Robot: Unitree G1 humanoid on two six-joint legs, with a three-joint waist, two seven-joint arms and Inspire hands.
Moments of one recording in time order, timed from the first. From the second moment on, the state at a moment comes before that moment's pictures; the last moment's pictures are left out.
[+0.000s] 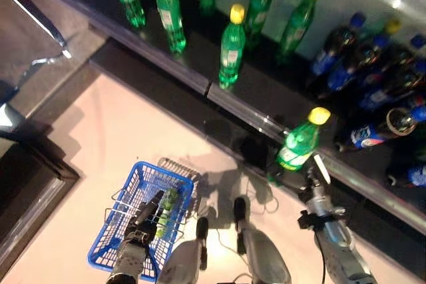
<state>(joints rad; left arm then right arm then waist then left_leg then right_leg) -0.07 0.20 0.09 0.84 -1.20 -0.04 0.03 0.12 -0.39 0.23 0.10 0.40 -0.27 0.03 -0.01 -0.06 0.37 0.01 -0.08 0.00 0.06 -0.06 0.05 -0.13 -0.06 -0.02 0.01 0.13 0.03</state>
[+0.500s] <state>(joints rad) 0.03 0.41 -0.10 0.25 -0.95 0.17 -0.19 0.08 -0.43 0.40 0.19 0.28 -0.07 0.17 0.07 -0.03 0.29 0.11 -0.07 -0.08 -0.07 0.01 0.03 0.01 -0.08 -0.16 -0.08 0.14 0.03</state>
